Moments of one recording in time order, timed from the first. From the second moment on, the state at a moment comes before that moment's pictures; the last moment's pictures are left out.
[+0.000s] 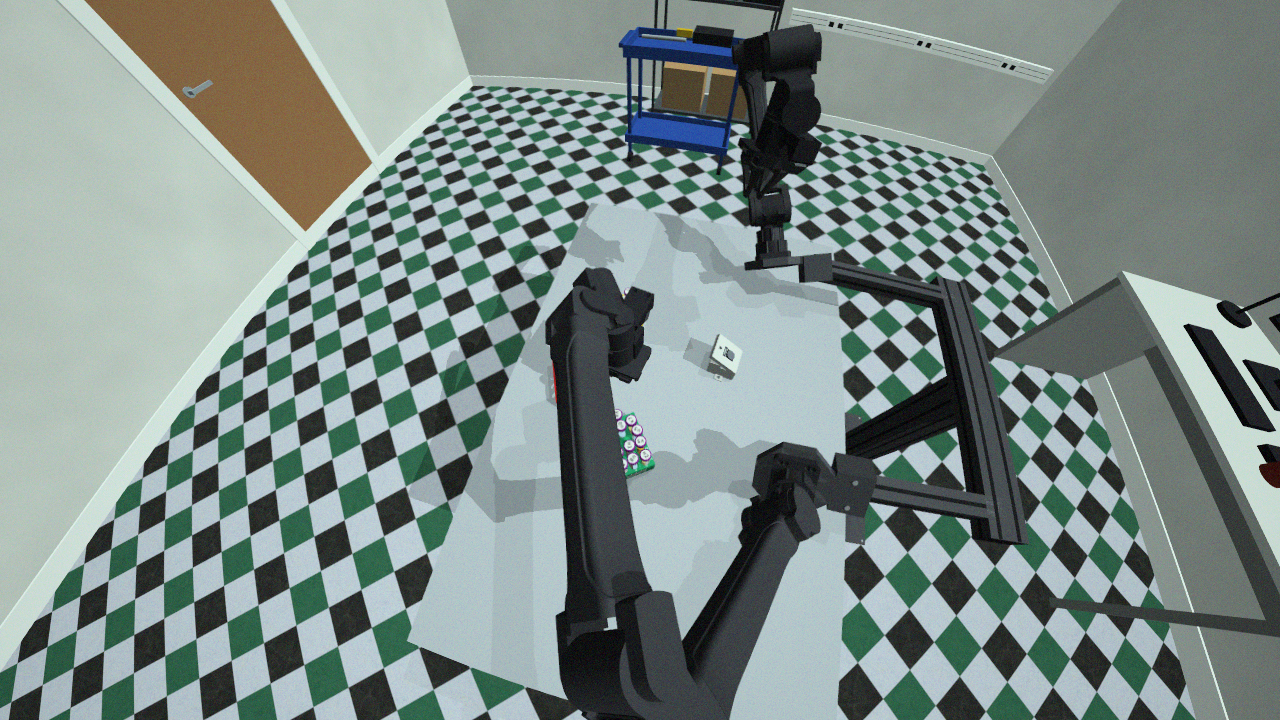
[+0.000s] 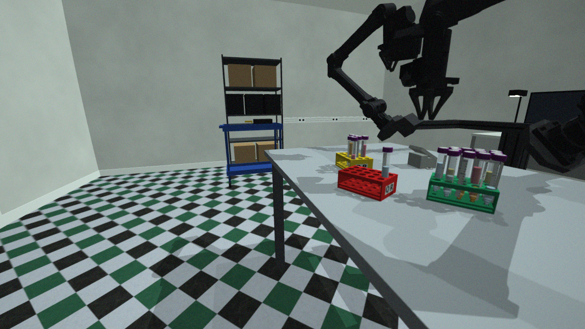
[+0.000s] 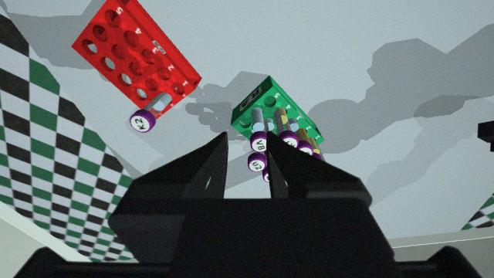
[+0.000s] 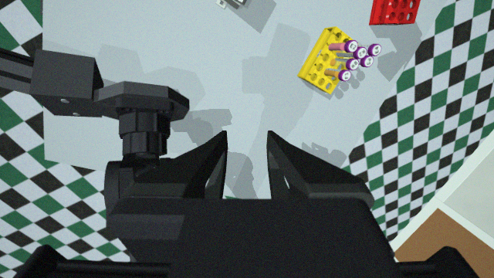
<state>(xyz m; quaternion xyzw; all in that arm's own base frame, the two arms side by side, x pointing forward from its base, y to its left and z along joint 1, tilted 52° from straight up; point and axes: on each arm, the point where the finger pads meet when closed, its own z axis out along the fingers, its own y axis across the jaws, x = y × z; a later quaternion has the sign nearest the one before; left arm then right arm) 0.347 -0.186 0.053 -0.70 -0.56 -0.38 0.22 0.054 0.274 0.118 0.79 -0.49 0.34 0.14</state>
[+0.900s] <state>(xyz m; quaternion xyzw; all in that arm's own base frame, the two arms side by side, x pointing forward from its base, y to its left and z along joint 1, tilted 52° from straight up) 0.302 -0.139 0.088 -0.70 -0.56 -0.38 0.21 0.054 0.274 0.118 0.79 -0.49 0.34 0.14</state>
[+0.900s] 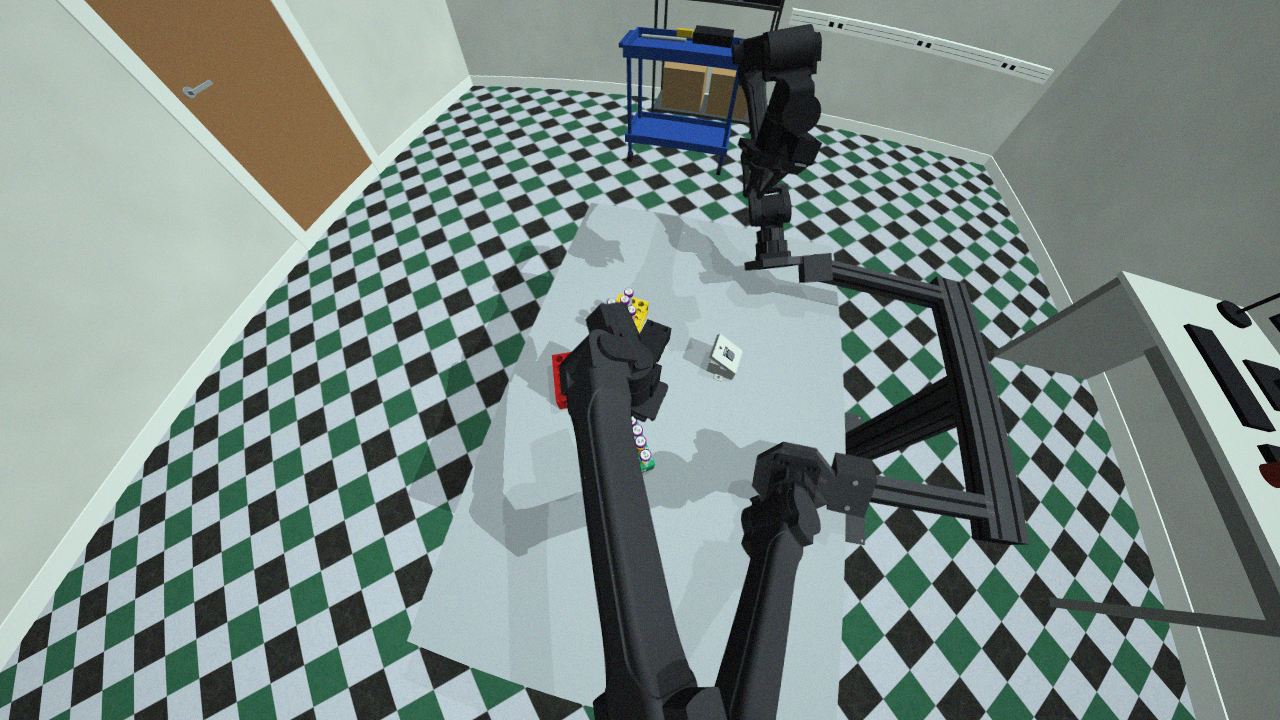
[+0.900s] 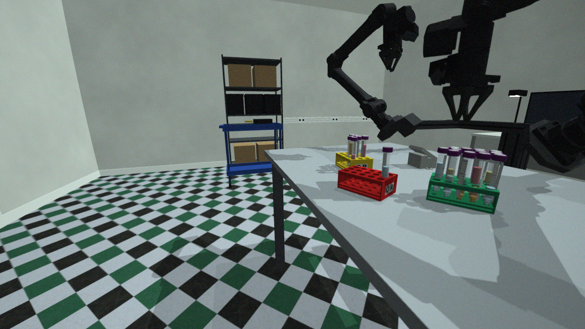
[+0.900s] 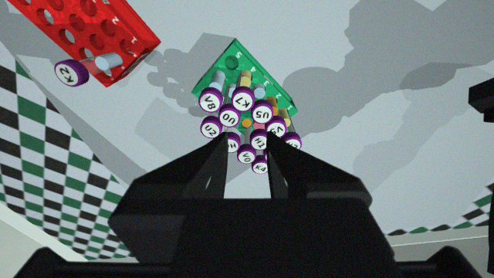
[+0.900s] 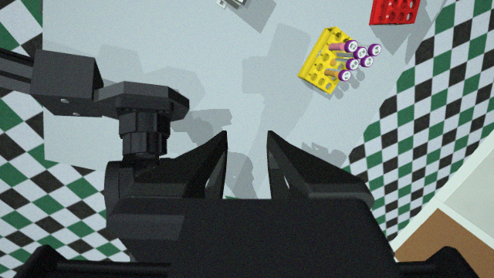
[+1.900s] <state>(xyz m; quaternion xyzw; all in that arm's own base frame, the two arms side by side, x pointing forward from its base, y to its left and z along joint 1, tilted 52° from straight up) 0.318 -0.114 0.058 -0.70 -0.56 -0.38 0.21 0.054 0.274 0.118 0.79 -0.49 0.34 0.14</state>
